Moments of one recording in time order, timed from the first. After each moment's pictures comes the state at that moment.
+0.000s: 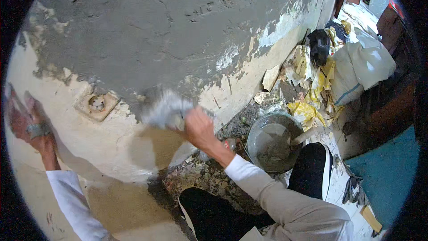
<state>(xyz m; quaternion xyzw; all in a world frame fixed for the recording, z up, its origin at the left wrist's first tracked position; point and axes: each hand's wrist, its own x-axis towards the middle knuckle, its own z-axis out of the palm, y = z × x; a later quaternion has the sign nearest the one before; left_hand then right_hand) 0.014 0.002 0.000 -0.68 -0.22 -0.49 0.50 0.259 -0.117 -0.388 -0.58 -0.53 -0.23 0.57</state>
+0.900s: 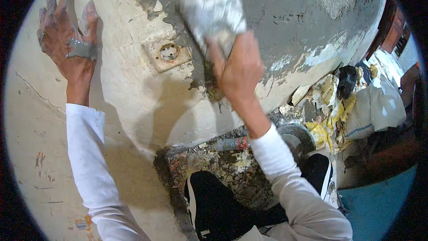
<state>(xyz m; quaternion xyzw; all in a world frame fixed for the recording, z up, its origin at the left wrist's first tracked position) -0.004 0.017 -0.010 -0.62 -0.24 -0.52 0.53 0.257 -0.100 -0.183 -0.58 -0.46 -0.36 0.56</state>
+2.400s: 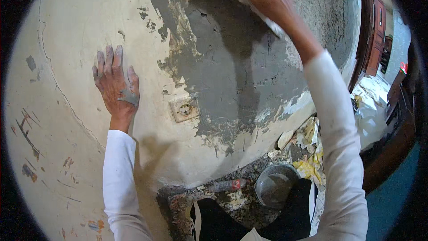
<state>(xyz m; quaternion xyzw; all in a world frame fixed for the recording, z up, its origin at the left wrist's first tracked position) 0.001 -0.029 -0.005 -0.65 -0.33 -0.52 0.44 0.384 -0.135 0.148 -0.39 -0.57 -0.62 0.37</state>
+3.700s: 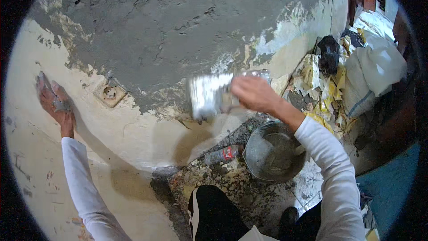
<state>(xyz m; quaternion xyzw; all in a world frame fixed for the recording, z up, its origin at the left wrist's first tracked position) -0.009 -0.008 -0.008 -0.62 -0.27 -0.51 0.54 0.470 -0.229 -0.302 -0.45 -0.81 -0.27 0.28</state>
